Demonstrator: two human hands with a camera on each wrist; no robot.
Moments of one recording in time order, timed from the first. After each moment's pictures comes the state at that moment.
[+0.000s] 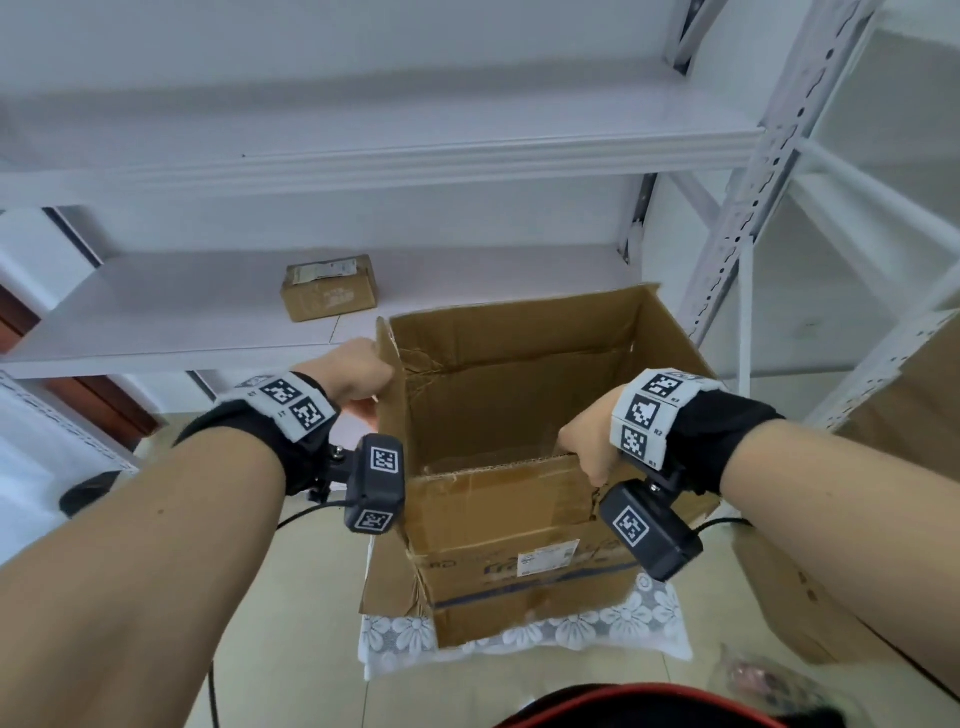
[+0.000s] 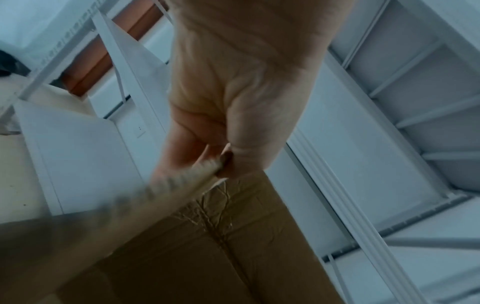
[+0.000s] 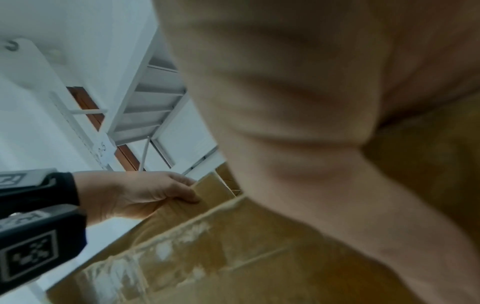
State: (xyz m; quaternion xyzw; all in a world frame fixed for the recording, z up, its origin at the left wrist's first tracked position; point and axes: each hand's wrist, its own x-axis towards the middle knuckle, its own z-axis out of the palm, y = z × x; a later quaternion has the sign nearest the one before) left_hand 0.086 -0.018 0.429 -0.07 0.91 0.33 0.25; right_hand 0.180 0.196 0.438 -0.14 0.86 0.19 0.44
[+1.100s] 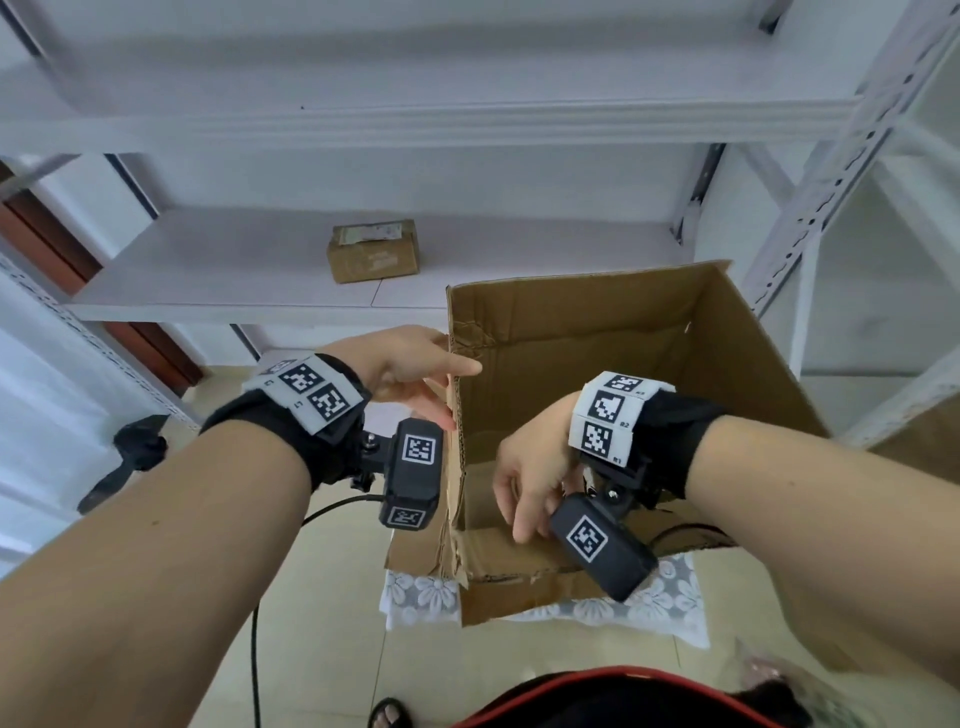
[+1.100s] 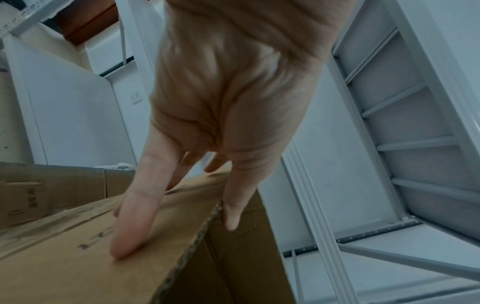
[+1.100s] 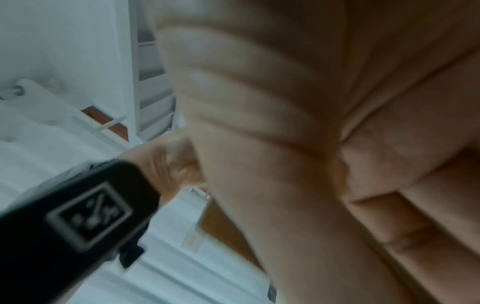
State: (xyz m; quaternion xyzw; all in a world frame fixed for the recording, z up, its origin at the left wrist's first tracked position) left_hand 0.115 -0.025 0.429 -0.06 0.79 0.47 0.39; right_hand 0.178 0.129 0.413 -0.18 0.80 -0.10 0.57
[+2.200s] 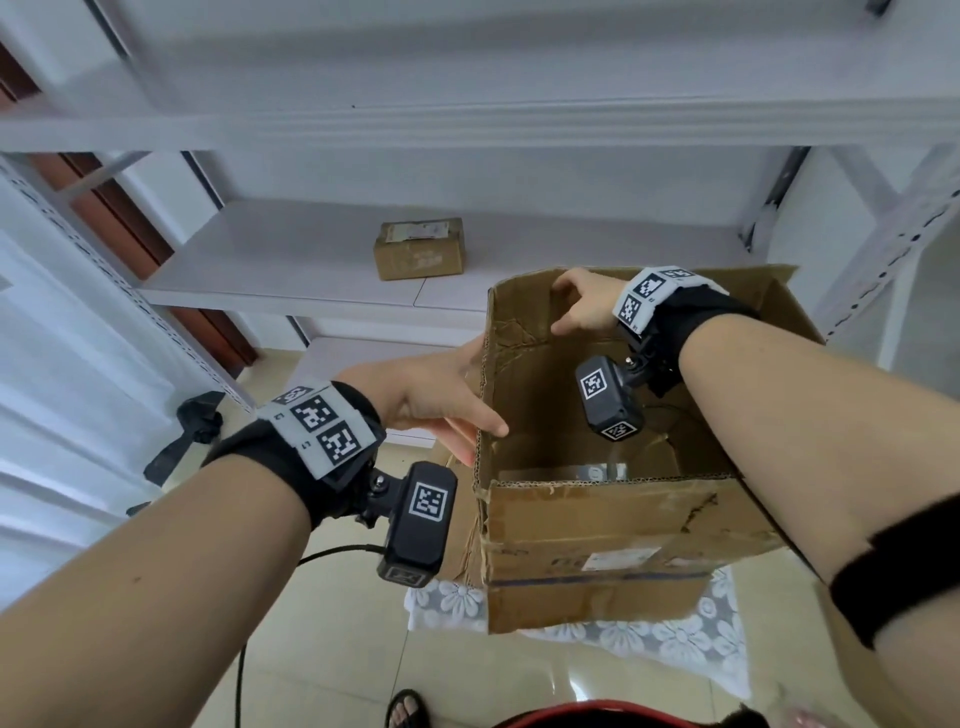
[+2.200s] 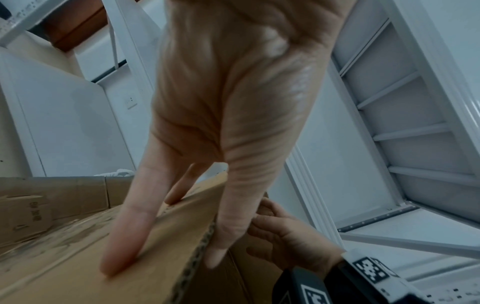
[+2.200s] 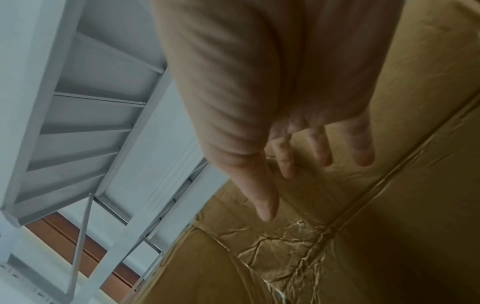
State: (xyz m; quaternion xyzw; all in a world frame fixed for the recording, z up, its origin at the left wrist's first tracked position) left_hand 0.130 -0.026 0.442 0.01 0.79 0.46 0.42; right_hand 0.036 0.175 0.421 -0.02 0.95 -0.24 0.19
